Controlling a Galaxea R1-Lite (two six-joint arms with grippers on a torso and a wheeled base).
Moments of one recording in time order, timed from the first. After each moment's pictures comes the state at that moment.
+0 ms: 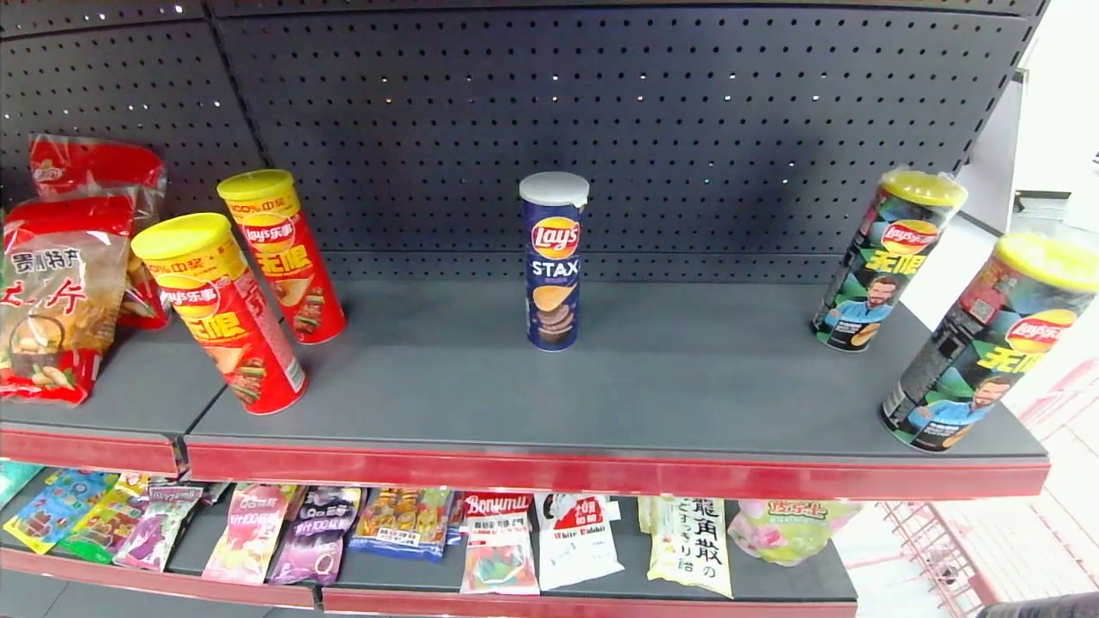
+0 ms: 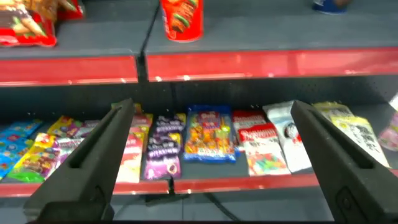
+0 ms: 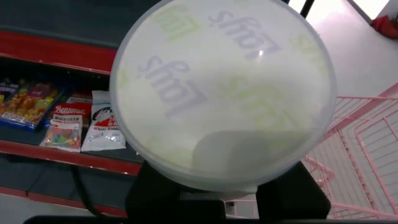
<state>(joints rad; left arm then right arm) 0.00 0.00 0.00 0.00 -0.07 0.03 0.01 0.11 -0.20 0.14 0.06 -0.14</state>
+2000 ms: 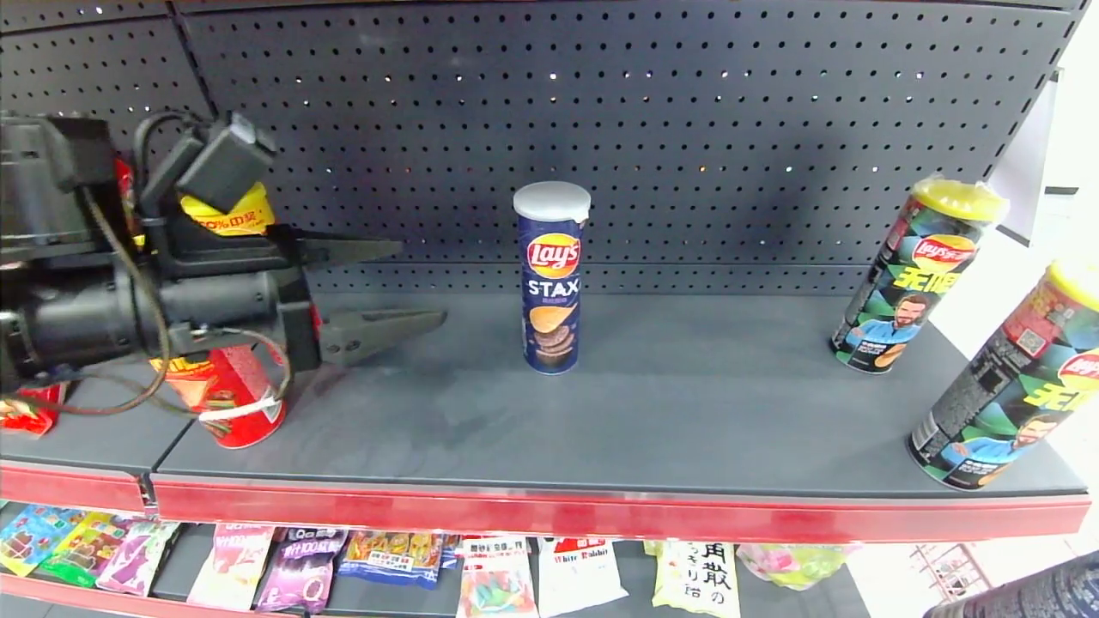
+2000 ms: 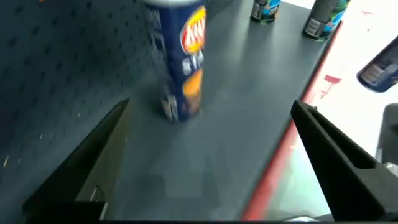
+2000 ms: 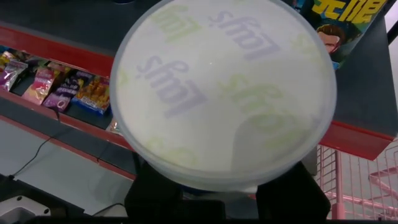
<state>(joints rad) -0.27 1.52 -0.93 -0.38 -0.73 0.24 0.01 0.36 -0.36 0.18 0.32 -0.08</state>
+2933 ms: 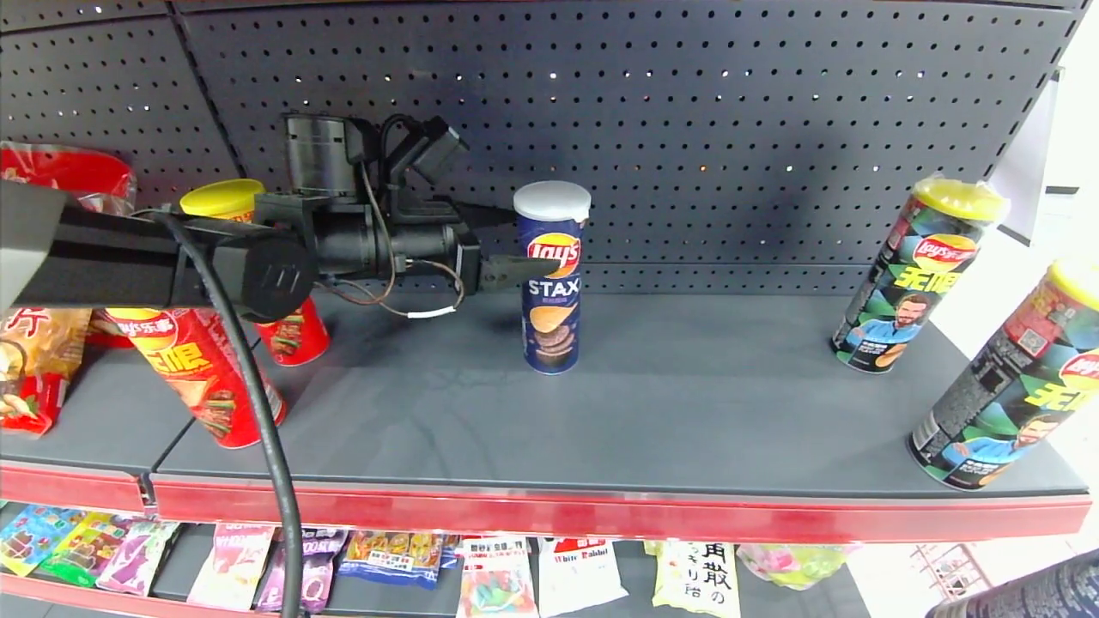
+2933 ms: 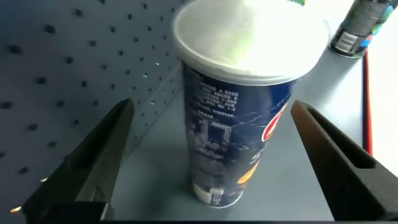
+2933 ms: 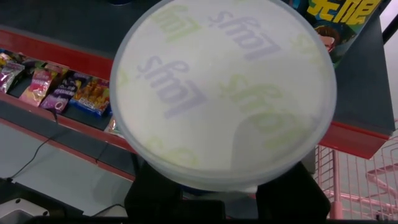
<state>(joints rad) -0.36 2.00 -1.44 -0.37 -0.77 0.25 0.01 0.36 -0.37 0.18 0.31 -0.08</state>
